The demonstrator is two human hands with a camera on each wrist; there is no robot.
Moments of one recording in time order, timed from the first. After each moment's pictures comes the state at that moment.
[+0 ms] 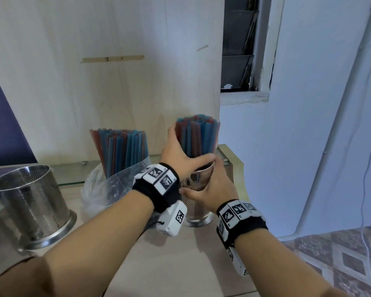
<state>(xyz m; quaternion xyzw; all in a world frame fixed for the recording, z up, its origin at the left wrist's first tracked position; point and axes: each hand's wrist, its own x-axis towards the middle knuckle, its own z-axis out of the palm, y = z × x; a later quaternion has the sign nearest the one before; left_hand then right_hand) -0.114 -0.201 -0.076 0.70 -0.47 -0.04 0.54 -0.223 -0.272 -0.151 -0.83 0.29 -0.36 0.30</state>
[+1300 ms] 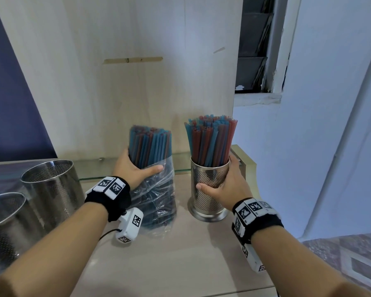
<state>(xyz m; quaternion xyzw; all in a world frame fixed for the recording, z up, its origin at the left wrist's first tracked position) 0.000 -0.112 -0.113 0.79 -0.33 -0.02 0.52 -0.220 -0.278 -0.154 -0.83 0.28 -0.38 0.31</state>
